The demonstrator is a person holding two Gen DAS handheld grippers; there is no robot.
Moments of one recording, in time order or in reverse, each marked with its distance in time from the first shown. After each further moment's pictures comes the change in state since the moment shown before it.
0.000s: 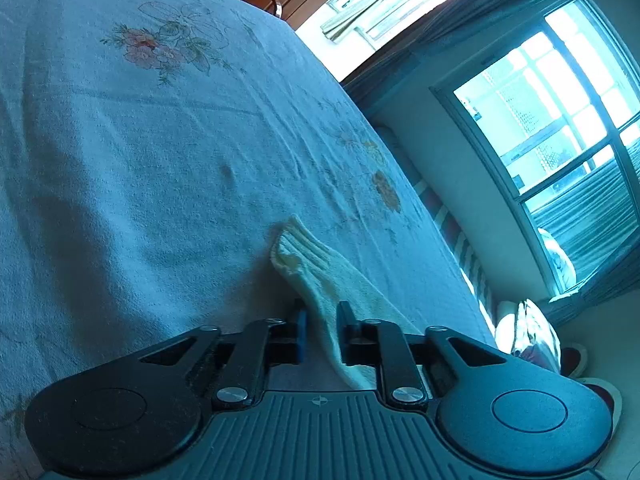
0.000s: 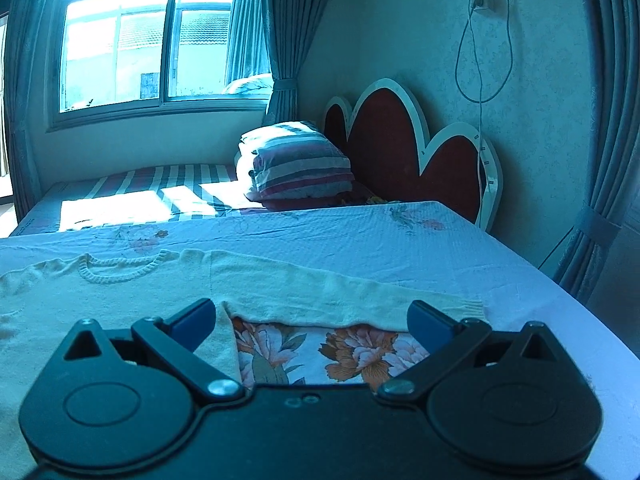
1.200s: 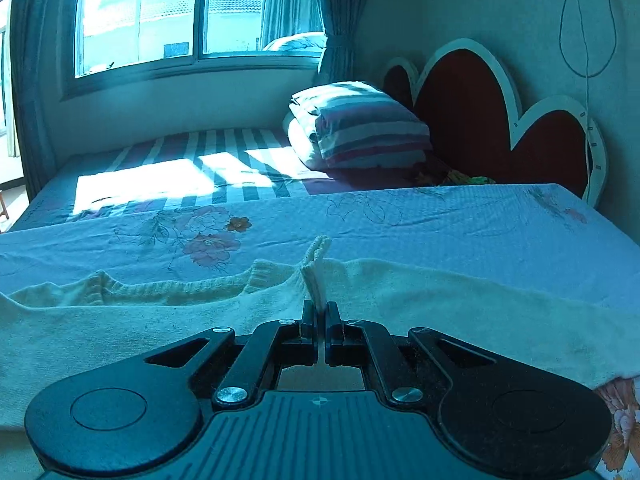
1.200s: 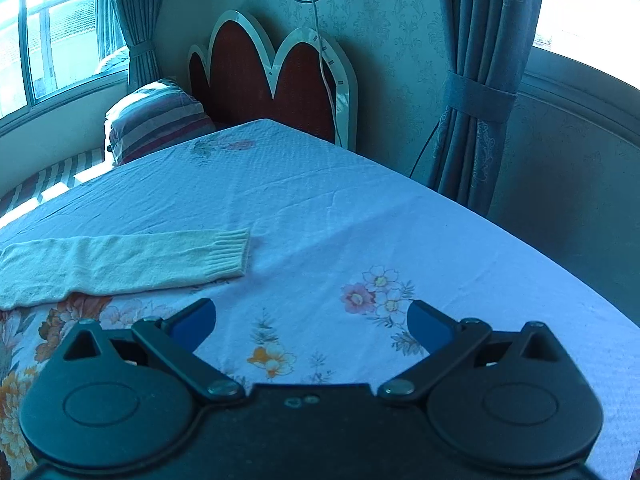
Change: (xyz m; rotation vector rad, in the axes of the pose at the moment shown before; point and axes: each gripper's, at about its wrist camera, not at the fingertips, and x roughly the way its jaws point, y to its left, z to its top) left arm -0.001 -0.482 -0.428 1.094 0.109 -0.307; right arm 0.082 -0.272 -0.053 0.225 0.170 -0.216
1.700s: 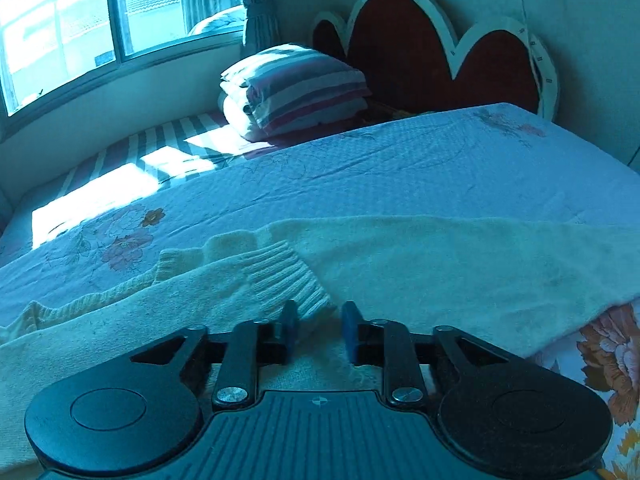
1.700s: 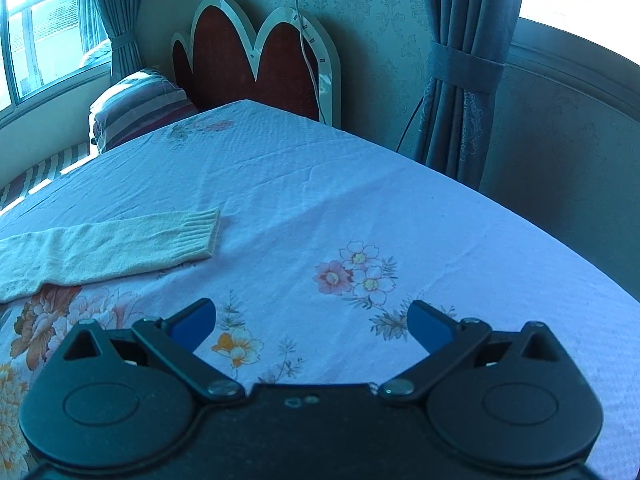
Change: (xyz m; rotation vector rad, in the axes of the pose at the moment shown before) left arm 0.018 -0.064 -0.007 0.220 0.095 -0.128; right arm 0.021 -0.015 -0.008 0.034 0.049 -0.008
